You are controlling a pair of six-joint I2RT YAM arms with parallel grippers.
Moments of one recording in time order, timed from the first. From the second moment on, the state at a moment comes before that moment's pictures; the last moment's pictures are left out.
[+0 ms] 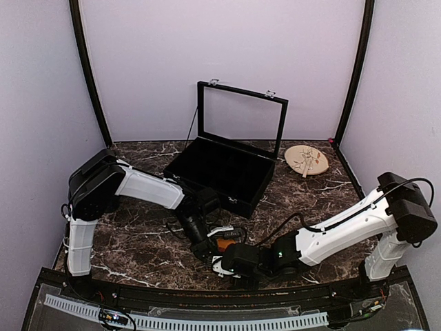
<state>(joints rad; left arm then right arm) -0.91 2.12 1.31 -0.74 0.95 0.39 1.47 1.73 0.92 -0.29 0.34 -0.09</state>
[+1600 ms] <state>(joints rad) -0.85 2.07 1.25 -0.69 0.96 0.31 1.34 1.76 0.96 -0.28 0.13 -0.11</state>
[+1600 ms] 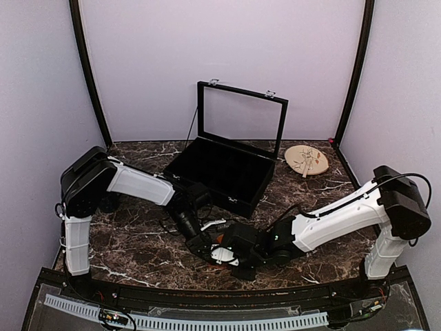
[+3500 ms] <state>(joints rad) -1.02 1.38 0.65 -0.01 0.23 0.23 1.00 1.87 1.07 -0.42 -0.74 0.06</state>
